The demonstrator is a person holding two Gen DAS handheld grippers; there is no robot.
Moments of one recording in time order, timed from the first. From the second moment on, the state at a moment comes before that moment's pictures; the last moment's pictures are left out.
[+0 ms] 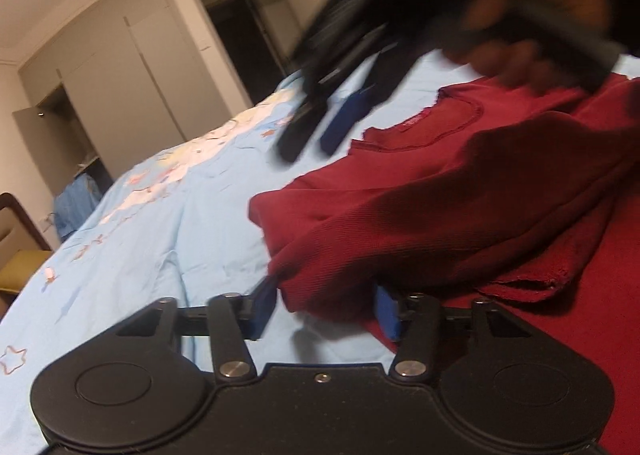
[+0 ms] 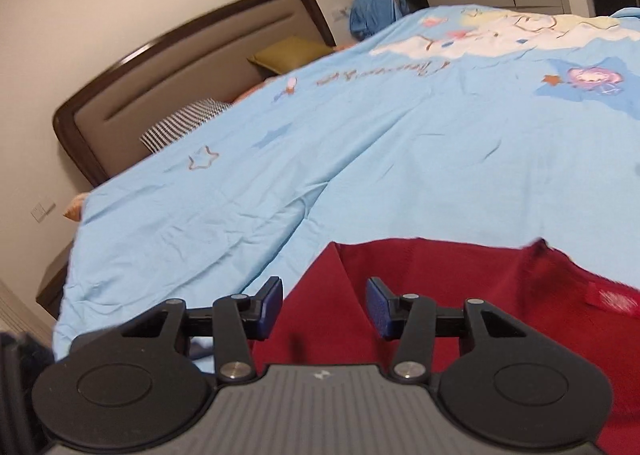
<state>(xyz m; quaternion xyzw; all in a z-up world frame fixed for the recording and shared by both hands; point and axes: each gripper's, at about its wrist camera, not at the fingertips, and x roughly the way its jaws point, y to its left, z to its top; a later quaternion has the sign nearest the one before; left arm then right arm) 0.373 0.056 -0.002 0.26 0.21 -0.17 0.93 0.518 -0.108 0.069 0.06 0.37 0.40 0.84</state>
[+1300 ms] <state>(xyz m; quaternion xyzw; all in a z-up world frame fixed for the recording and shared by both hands) 0.349 0.096 0.018 0.01 0.29 -0.12 0.95 0.501 -0.136 0.063 0.02 0.32 0.34 0.88</state>
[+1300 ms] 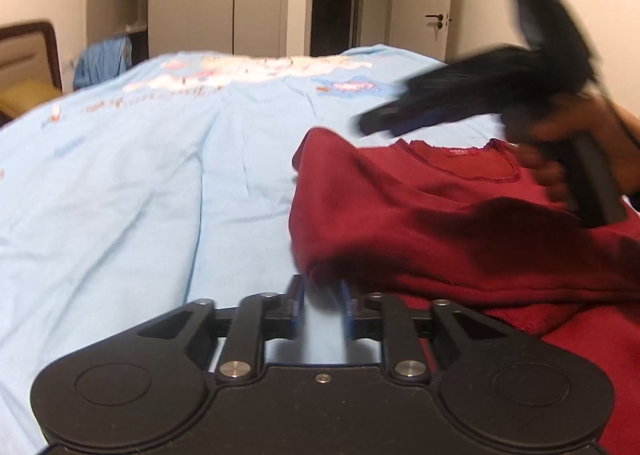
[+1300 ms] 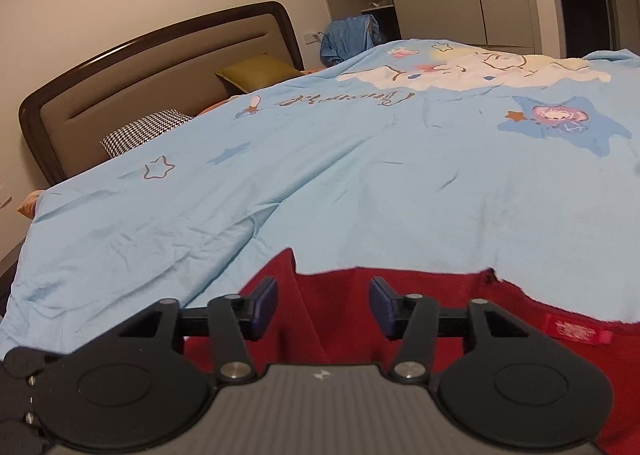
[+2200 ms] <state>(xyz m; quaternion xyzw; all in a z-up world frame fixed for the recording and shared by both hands) 0.437 0.097 0.008 -0.06 0.32 0.07 0.94 0.283 -0.329 0.020 0.01 0.28 0.17 0.94</state>
